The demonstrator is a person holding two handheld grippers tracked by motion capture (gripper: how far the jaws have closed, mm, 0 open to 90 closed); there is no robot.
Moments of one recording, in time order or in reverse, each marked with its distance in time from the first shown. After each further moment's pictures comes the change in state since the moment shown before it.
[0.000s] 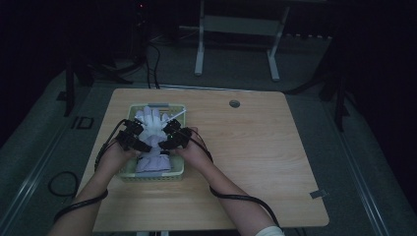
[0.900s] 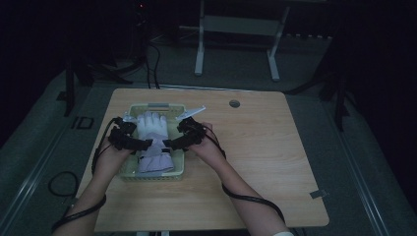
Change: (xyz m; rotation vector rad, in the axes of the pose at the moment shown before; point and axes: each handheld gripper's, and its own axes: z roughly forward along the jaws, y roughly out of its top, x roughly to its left) left arm -0.016 -0.016 -0.038 -0.318 0.089 0.007; right arm -0.022 -0.014 -0.043 -0.171 0.115 -0.075
